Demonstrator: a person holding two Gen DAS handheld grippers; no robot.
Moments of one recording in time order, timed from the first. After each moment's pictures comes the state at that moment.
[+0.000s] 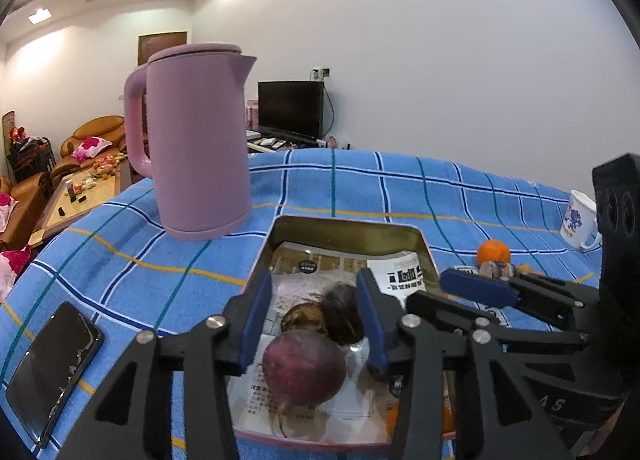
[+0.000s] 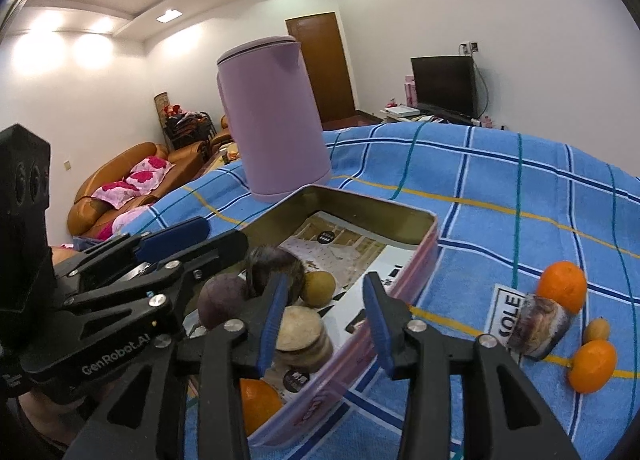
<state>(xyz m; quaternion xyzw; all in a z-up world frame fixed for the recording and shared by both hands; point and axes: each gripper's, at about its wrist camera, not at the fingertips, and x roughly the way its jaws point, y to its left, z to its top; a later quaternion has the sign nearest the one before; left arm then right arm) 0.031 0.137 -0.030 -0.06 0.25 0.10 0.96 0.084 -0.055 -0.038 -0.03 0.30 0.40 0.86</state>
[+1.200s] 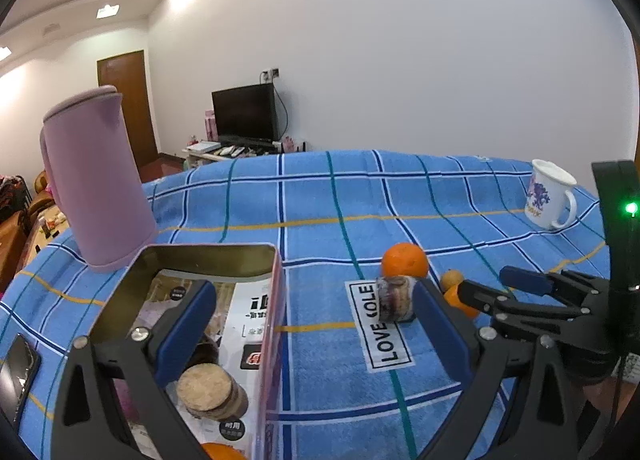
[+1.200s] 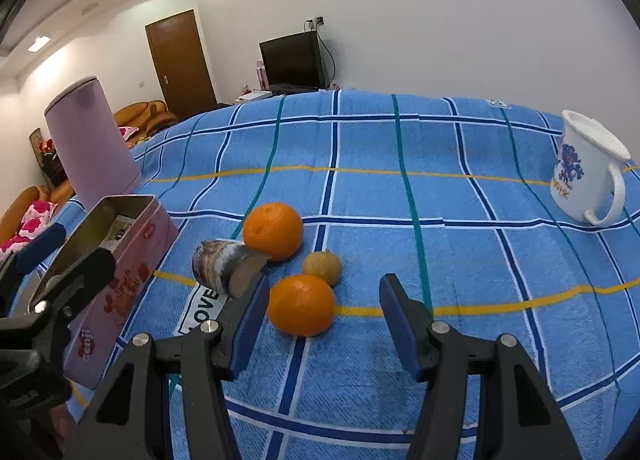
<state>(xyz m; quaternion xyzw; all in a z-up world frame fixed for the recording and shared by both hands) 0.083 0.017 -0.024 -0.01 0.27 0.04 0.96 0.126 -0.211 -0.044 0.00 0.37 0.16 0.92</state>
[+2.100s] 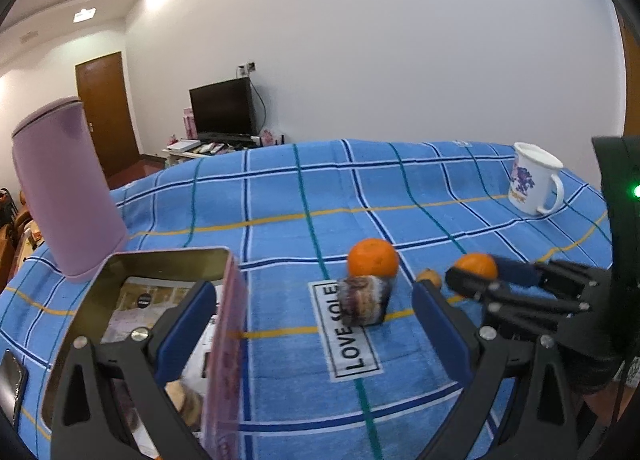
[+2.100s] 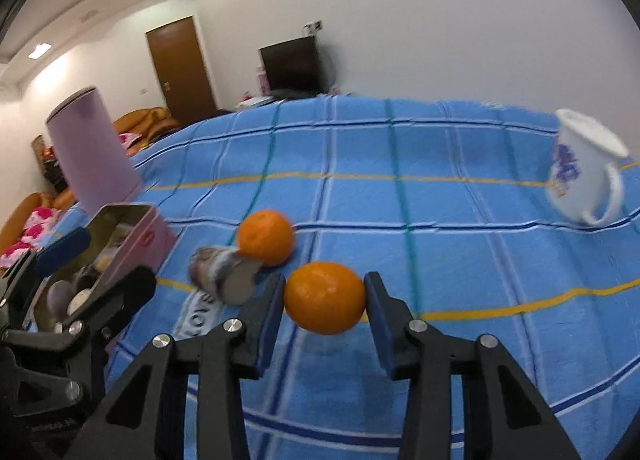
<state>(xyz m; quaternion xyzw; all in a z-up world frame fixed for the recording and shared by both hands) 0.101 -0.011 -0.027 0.02 0.28 0.01 0.96 0.128 -0.224 -0.040 0.00 0.35 0.15 0.92</state>
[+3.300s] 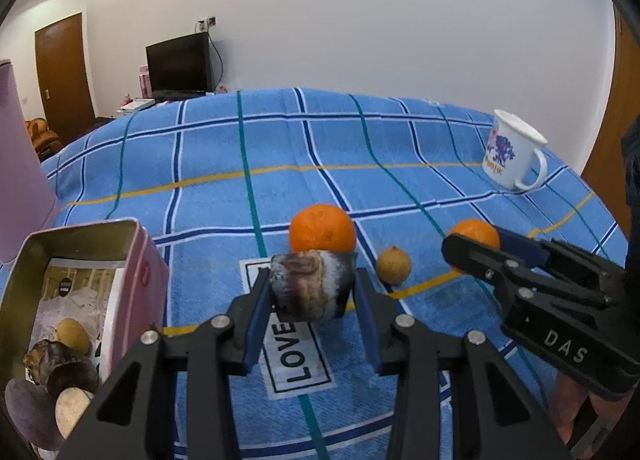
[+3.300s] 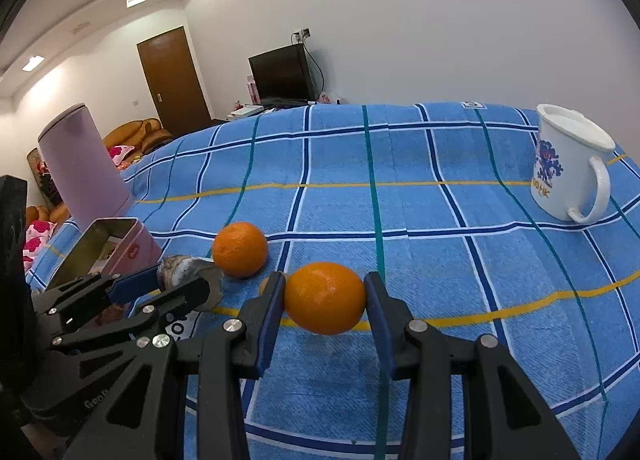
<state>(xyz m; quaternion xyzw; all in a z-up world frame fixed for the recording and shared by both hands) 0.139 -0.025 -0.056 -0.02 0.36 -0.07 0.93 0.132 -0.241 -0.039 0.02 0.35 0.15 0.93</state>
